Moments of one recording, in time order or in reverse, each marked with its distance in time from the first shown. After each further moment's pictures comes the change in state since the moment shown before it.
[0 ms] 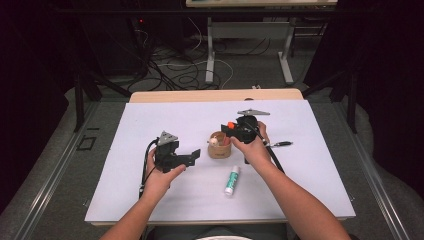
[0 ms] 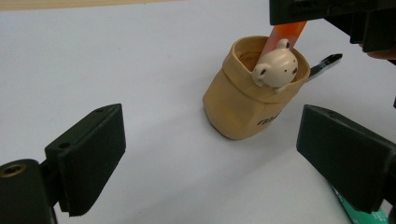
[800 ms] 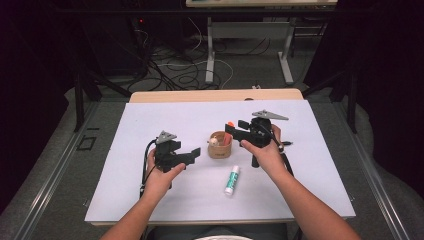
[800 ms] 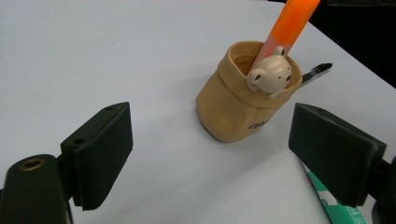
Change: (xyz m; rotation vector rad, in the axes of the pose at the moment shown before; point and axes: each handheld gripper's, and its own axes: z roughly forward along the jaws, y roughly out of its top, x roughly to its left) left arm 0.000 0.003 0.000 -0.001 -0.030 -0.068; right arm -0.003 -0.001 -0.047 -0.121 0.106 0.031
